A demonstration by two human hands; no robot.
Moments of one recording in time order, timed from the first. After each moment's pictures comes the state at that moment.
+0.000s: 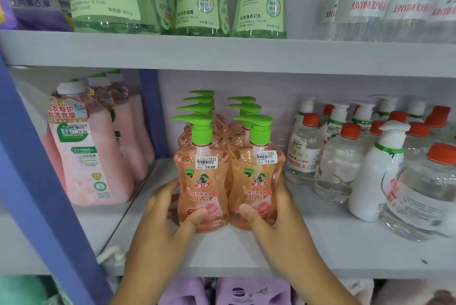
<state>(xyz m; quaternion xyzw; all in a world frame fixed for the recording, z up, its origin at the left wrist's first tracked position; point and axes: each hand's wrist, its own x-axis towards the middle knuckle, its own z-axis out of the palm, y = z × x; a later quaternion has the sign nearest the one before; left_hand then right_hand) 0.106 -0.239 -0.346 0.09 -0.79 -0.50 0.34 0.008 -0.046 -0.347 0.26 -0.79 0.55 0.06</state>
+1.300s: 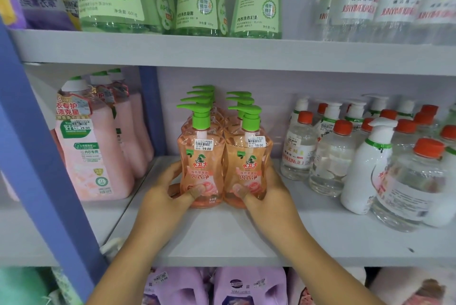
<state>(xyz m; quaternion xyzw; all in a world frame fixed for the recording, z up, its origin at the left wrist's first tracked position) 0.074 -0.264 -0.340 0.13 -0.80 -0.51 0.29 -0.015 -0.065 -0.342 0.25 -0.80 0.54 0.08</state>
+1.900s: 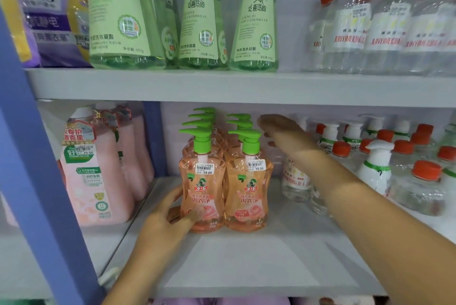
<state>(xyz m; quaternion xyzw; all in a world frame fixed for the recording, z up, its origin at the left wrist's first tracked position) 0.069 -0.269 -0.346 0.14 -0.77 -0.55 0.28 -0.124 -0.069 -0.203 0.22 -0.82 0.52 0.00</state>
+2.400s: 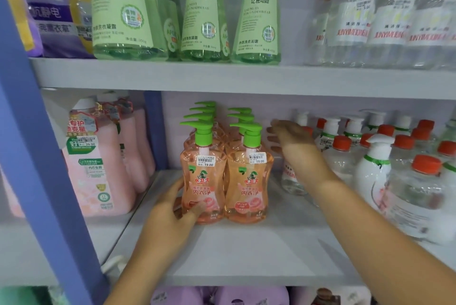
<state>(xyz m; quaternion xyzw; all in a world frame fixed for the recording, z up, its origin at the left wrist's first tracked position) 0.073 -0.262 -0.342 0.11 -0.81 -0.50 0.29 -0.089 -0.058 -0.229 0.16 -0.77 0.62 0.04</state>
